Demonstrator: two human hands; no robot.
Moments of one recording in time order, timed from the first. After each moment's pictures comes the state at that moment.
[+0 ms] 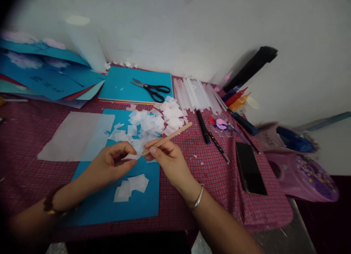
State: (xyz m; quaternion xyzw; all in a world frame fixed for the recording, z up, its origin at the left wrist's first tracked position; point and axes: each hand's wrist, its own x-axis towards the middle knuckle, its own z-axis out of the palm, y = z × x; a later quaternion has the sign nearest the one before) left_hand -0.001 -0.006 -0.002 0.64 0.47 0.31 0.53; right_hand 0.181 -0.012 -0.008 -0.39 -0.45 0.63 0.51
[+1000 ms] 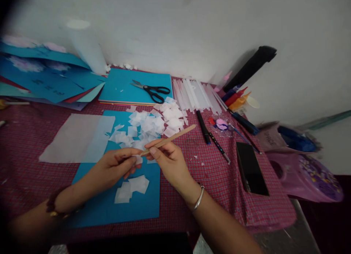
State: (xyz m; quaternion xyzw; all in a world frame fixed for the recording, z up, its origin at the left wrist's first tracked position) left_hand 0.005 -0.006 0.005 0.61 0.46 0.26 0.59; right_hand 0.180 -0.013 -0.005 -0.41 -0.48 0.58 0.51
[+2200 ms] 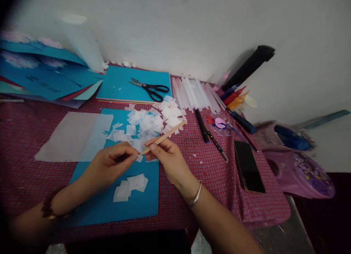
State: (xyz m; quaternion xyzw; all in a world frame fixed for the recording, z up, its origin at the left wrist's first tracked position) left_hand 0.000 -0.004 -0.002 0.73 0.44 0.34 0.40; right_hand 0.179 -0.007 -0.010 -0.41 -0.38 0.67 0.48
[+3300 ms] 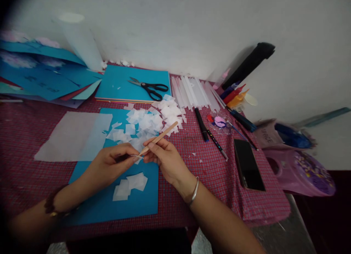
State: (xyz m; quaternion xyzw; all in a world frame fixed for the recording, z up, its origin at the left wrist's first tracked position) left_hand 0.003 -0.005 -0.004 0.70 0.45 0.32 0.46; right_hand 0.176 -0.006 -0.015 -0.38 -0.30 0.74 0.47
